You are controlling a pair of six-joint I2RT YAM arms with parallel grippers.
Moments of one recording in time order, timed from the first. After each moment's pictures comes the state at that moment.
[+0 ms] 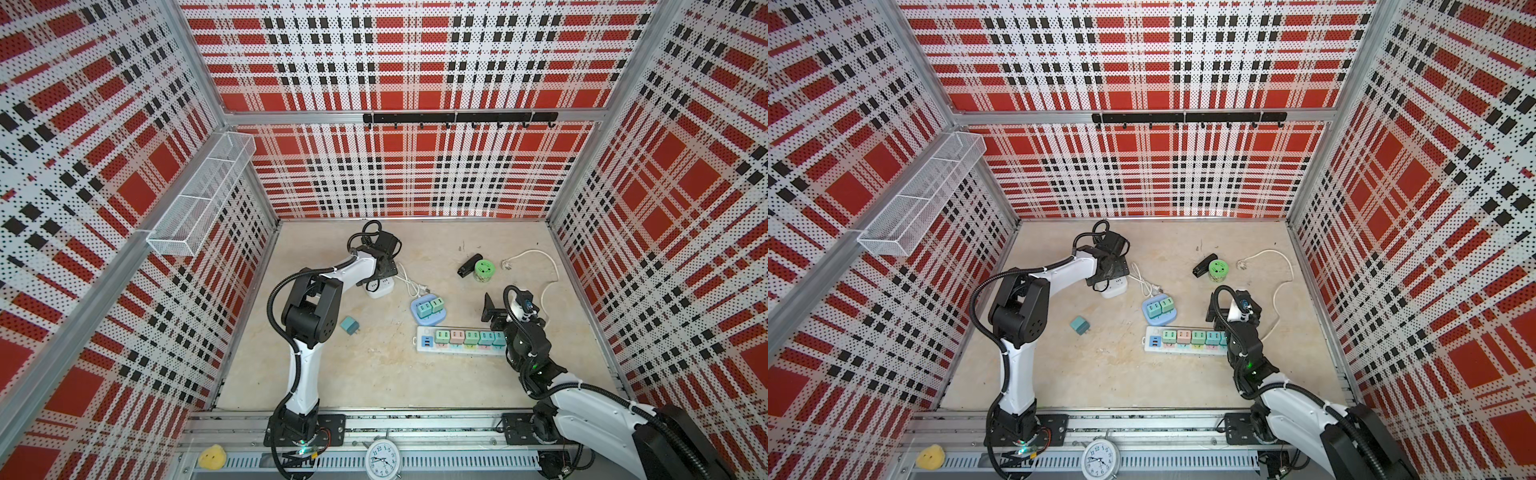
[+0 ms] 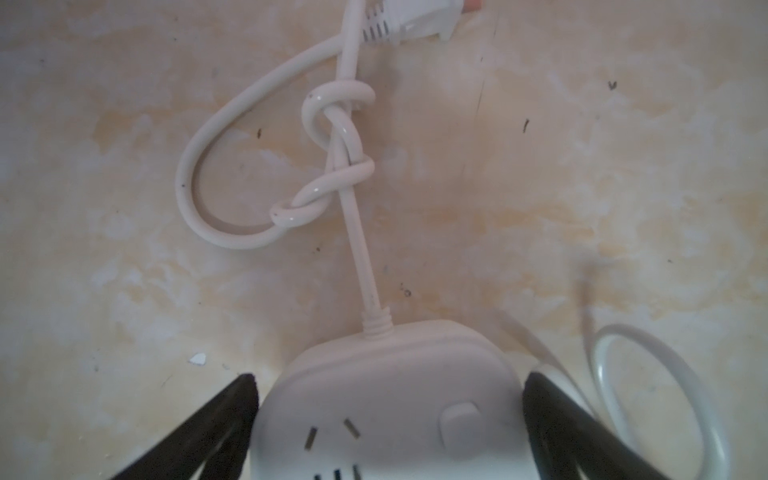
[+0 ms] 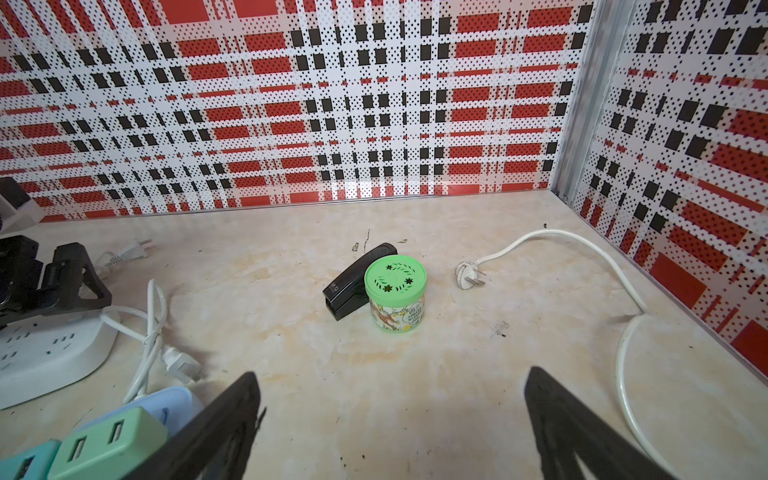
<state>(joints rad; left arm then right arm) -0.44 2.09 1.53 -0.58 -0.34 -0.67 0.51 0.95 0.11 0.74 0.52 0.12</state>
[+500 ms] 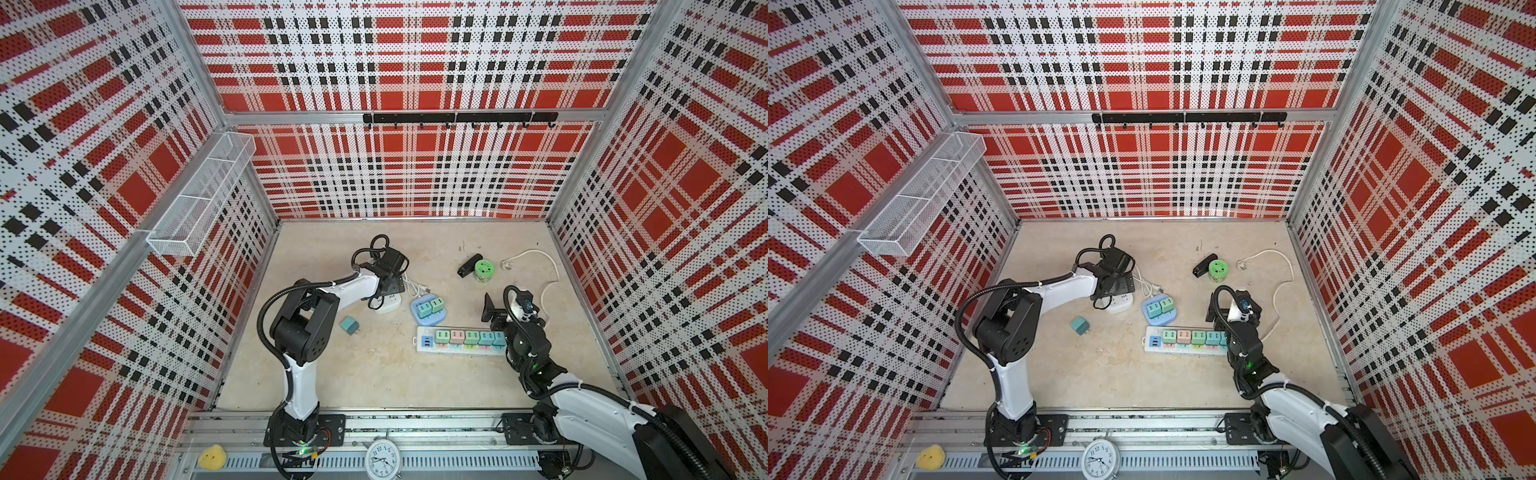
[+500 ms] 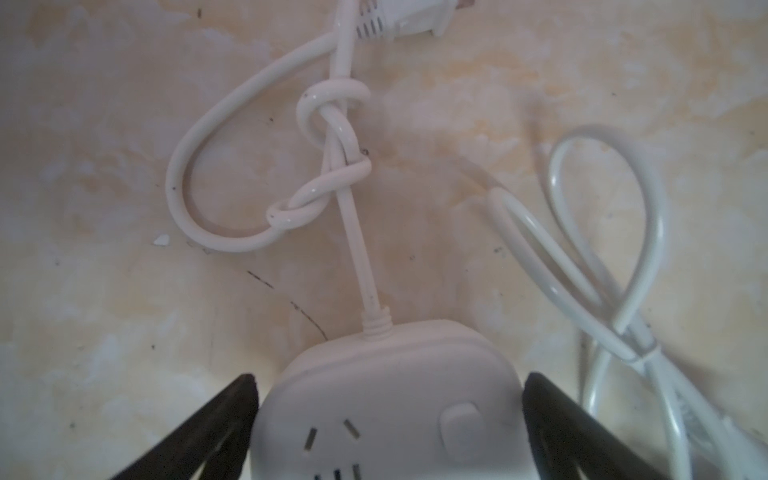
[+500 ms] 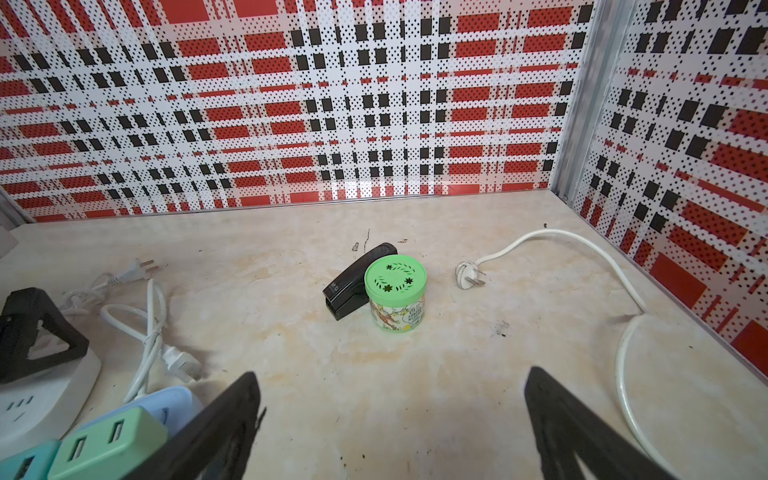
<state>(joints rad) -0.56 1.94 1.28 -0.47 -0.31 -0.64 0.51 0.95 0.11 0.74 0.52 0.12</state>
